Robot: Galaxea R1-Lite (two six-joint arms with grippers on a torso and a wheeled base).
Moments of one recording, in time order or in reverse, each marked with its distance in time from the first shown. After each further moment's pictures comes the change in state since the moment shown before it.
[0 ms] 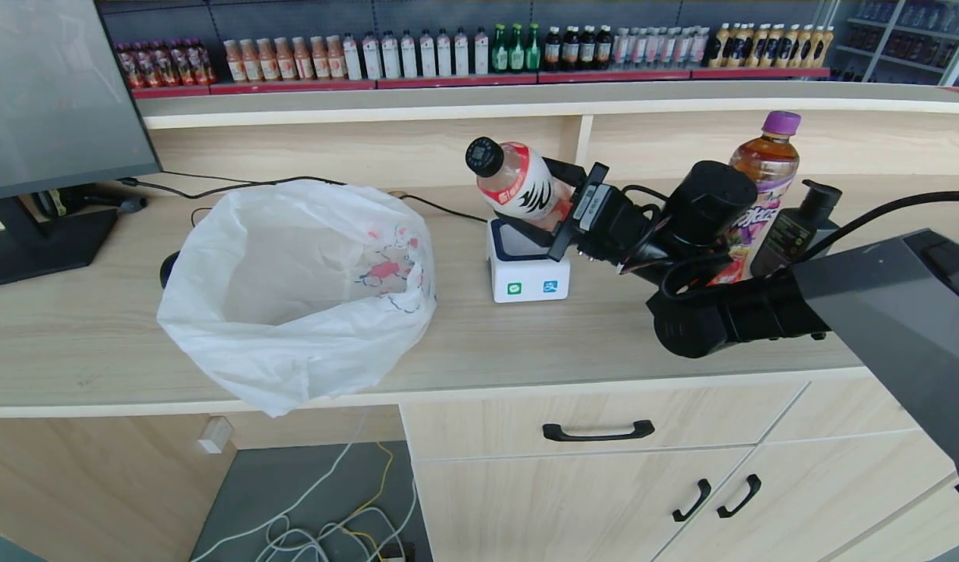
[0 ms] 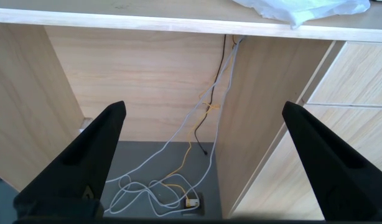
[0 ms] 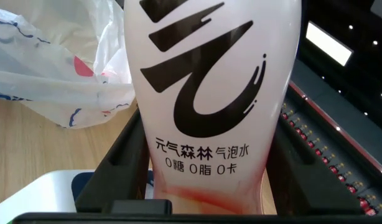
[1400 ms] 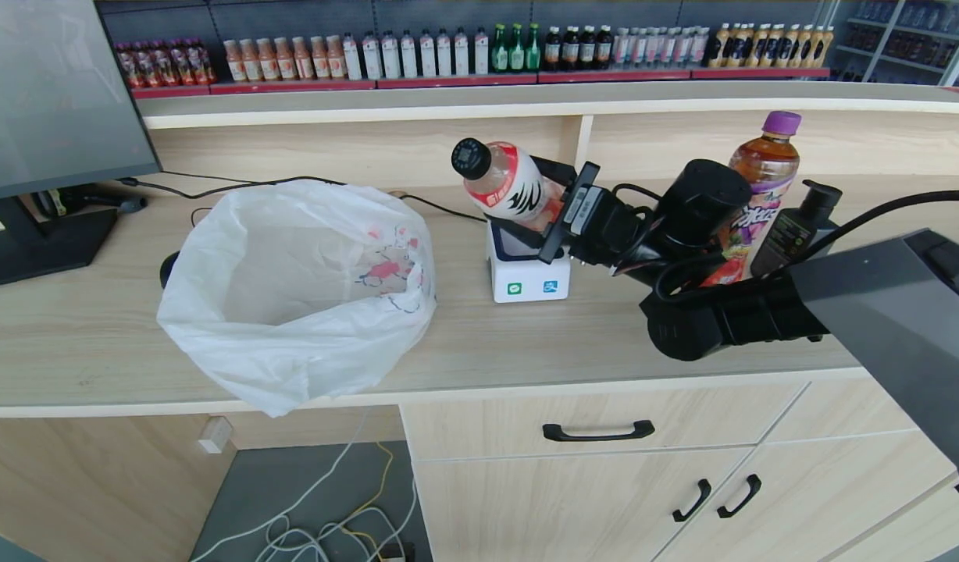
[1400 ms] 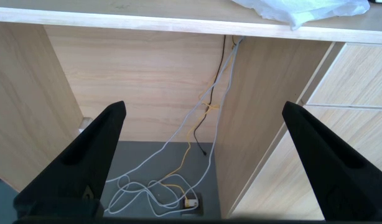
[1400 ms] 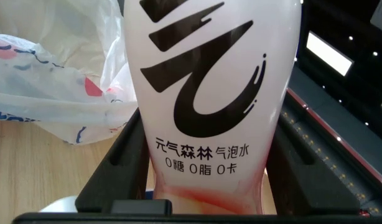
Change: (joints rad) left arm 0.000 0.000 0.000 -0.001 0.000 -0.006; right arm 0.032 -0.011 0.006 -0.003 0.003 -0.019
